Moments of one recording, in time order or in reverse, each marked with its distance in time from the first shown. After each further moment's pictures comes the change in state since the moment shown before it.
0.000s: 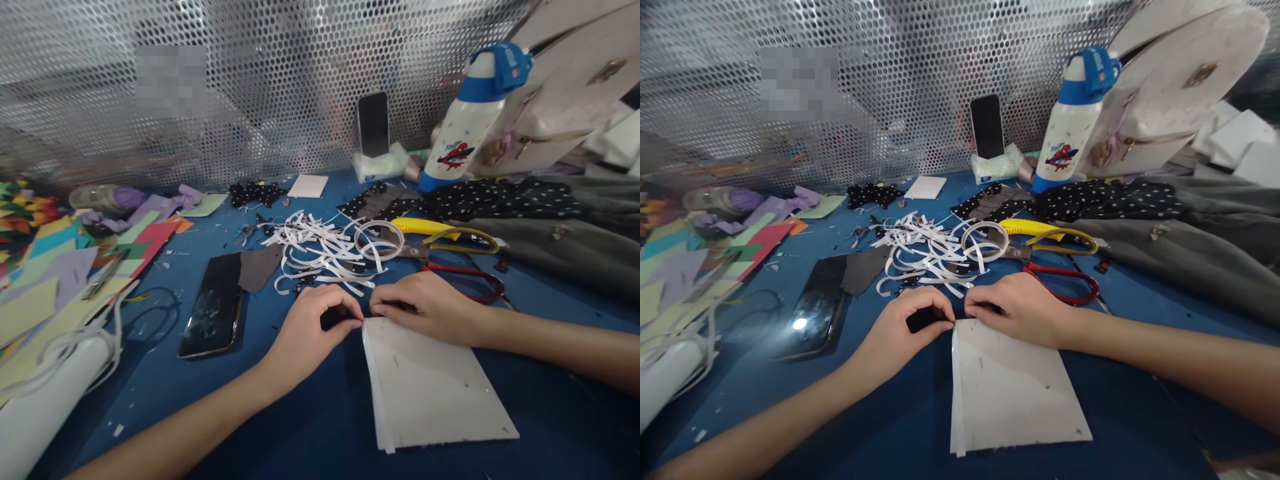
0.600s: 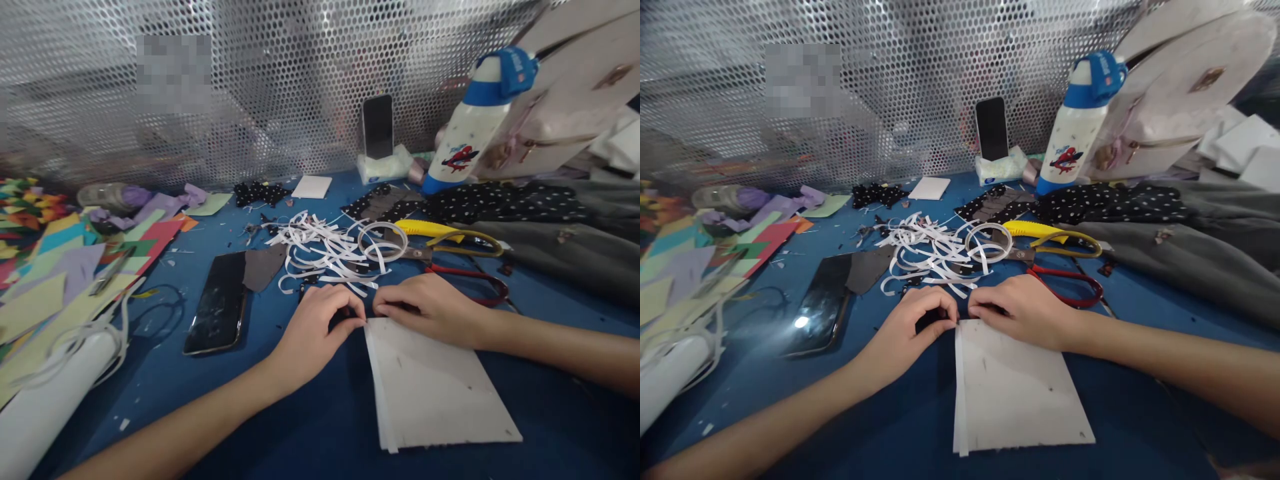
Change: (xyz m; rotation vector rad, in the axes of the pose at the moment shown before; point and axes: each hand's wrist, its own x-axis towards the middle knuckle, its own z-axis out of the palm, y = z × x) left_hand 0.000 0.000 -0.001 0.050 -0.058 0.068; right_hand -0.001 0.002 0.002 0.005 0.013 -0.021
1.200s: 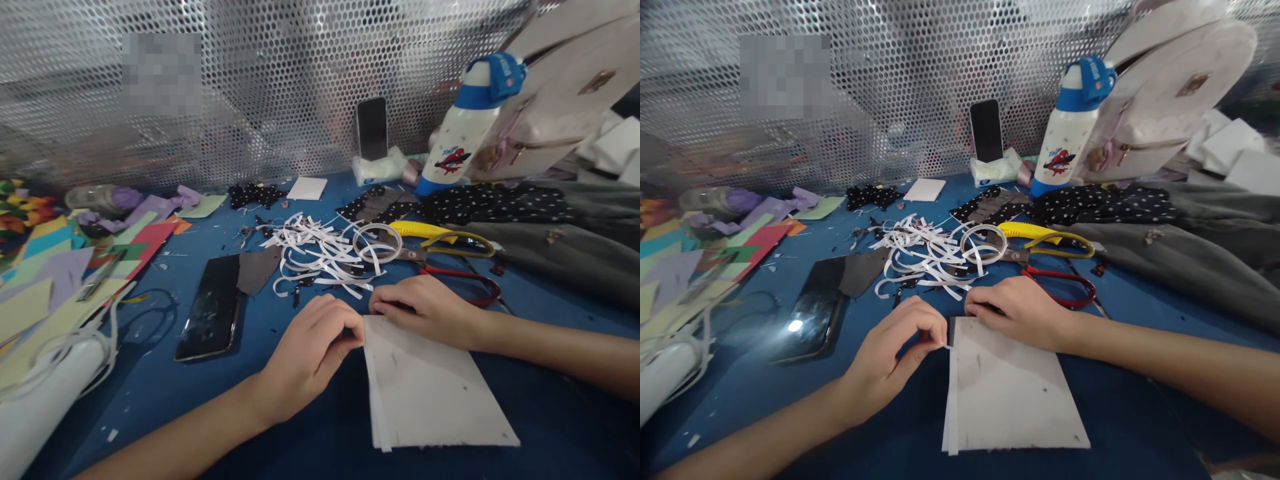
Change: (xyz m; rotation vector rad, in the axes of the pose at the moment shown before) left_hand -0.018 0.008 -0.003 0.019 0.051 0.332; right_hand 0.000 0.000 0.001 0.012 0.033 0.008
